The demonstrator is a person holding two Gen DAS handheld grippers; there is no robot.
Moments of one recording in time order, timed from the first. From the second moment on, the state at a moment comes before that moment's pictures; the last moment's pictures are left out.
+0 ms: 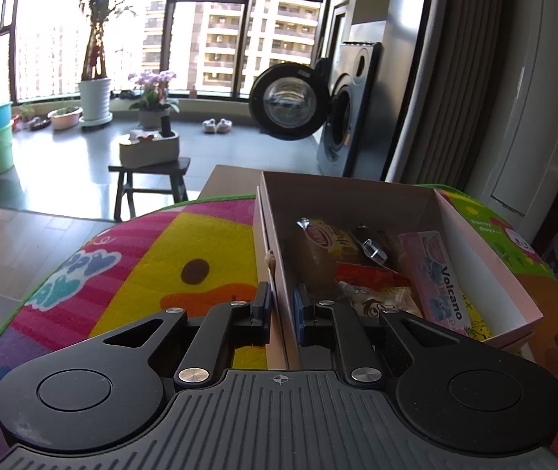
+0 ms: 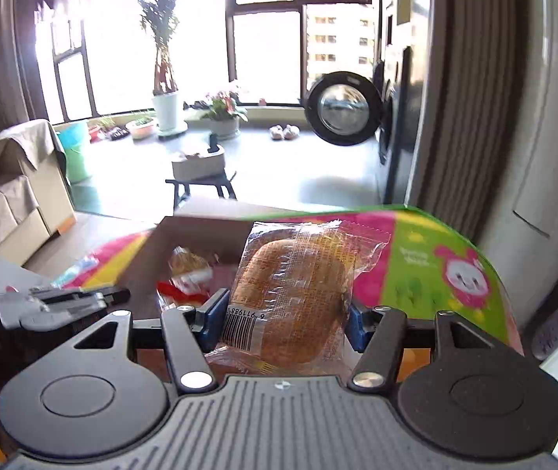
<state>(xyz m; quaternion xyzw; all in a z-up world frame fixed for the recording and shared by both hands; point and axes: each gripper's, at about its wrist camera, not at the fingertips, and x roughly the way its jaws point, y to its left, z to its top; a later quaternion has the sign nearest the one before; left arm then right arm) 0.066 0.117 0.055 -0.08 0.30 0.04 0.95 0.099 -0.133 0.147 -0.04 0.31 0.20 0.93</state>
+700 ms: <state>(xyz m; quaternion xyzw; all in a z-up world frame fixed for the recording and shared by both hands) 0.066 0.122 0.052 -0.09 0.29 0.03 0.95 0.214 -0.058 0.072 -0.02 0.41 0.21 0.89</state>
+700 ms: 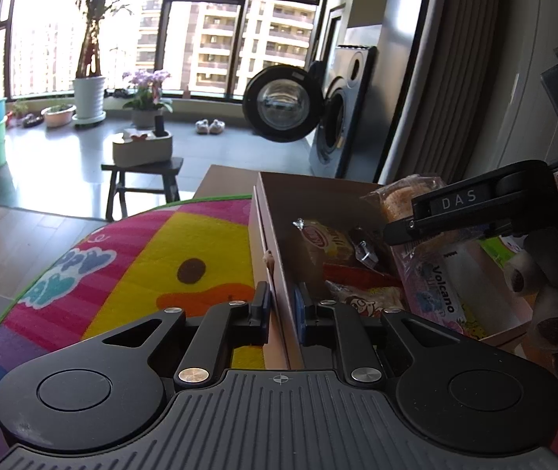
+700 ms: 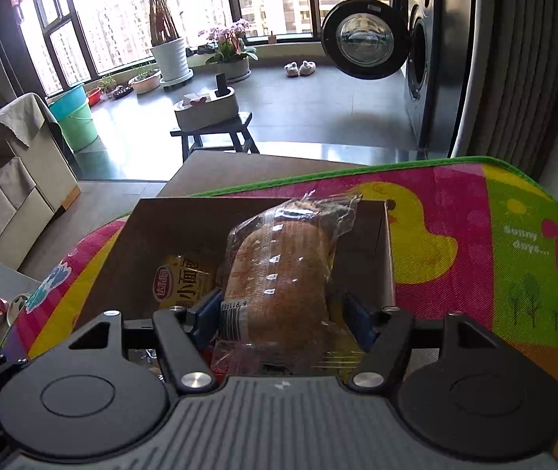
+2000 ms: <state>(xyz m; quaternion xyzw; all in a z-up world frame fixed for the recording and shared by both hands) 0.065 0.125 0.049 -0.10 0.29 0.02 0.95 0.244 -0.032 0.086 0.01 0.42 0.22 0.88</state>
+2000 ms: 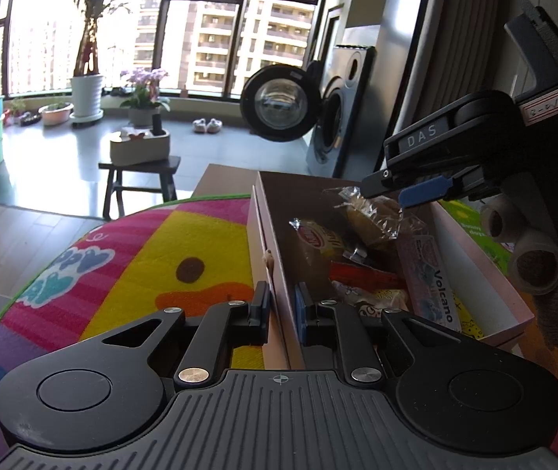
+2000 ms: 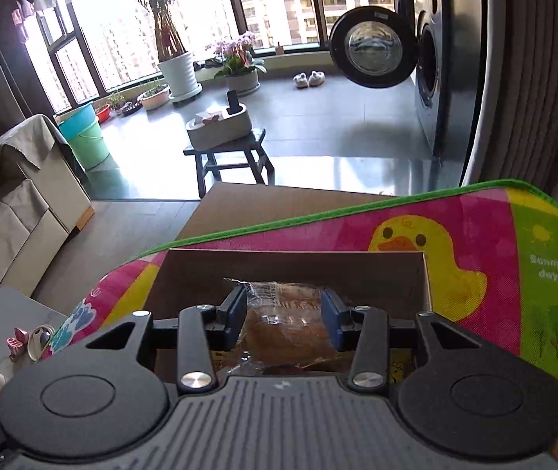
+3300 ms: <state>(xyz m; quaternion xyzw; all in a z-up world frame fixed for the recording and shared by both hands) 0.066 0.114 0.049 -0.06 0.30 0.03 0.95 0.090 -0.144 0.072 -0.06 0.35 0.24 0.90</state>
